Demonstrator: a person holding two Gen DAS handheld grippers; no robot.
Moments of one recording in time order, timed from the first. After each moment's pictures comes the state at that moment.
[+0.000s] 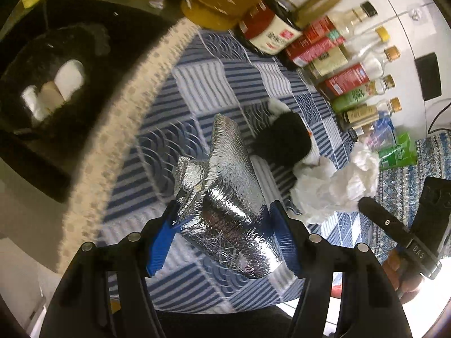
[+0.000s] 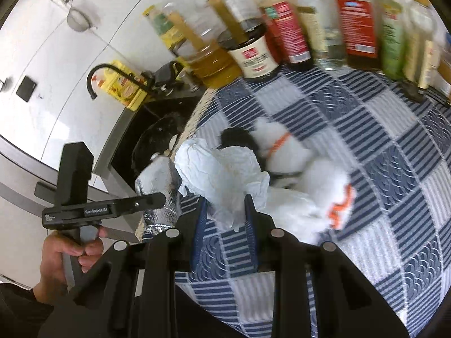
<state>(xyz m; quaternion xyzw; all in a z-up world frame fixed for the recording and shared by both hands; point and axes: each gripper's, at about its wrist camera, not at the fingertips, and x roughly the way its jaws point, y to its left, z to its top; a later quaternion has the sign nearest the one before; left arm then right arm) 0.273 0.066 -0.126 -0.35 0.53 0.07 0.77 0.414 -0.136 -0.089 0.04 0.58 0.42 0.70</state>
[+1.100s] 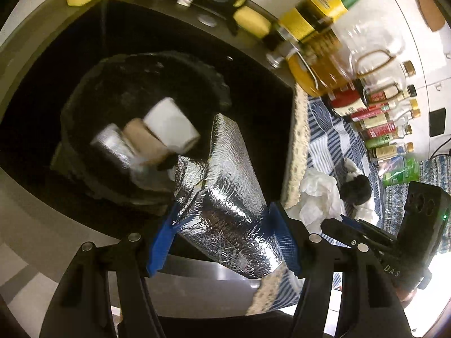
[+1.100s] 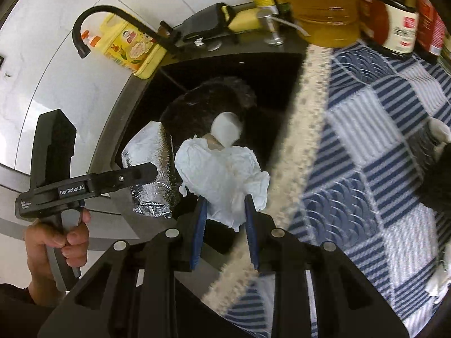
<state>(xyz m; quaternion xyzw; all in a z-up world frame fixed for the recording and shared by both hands) 0.211 0.310 -0.131 -0.35 0.54 0.07 0.77 0.348 0.129 -0.136 0.01 0.63 0.41 0.66</state>
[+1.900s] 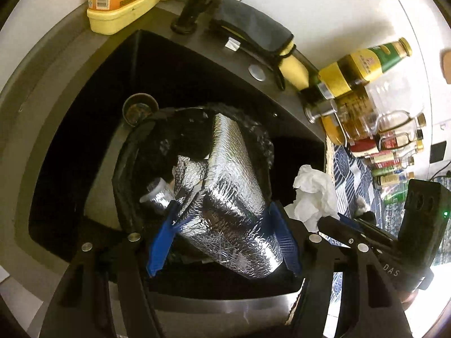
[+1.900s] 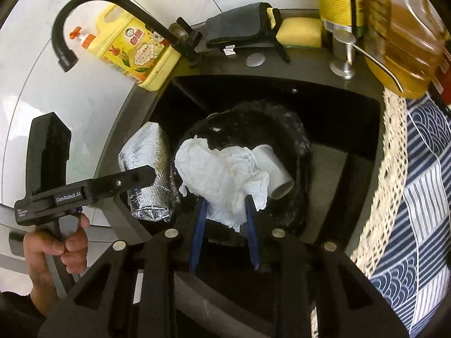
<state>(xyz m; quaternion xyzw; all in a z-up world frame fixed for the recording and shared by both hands) 0.230 0.426 -0.128 -0.36 0.53 0.07 0.77 0.380 0.251 -0.151 -0.01 0.63 0.40 0.66</state>
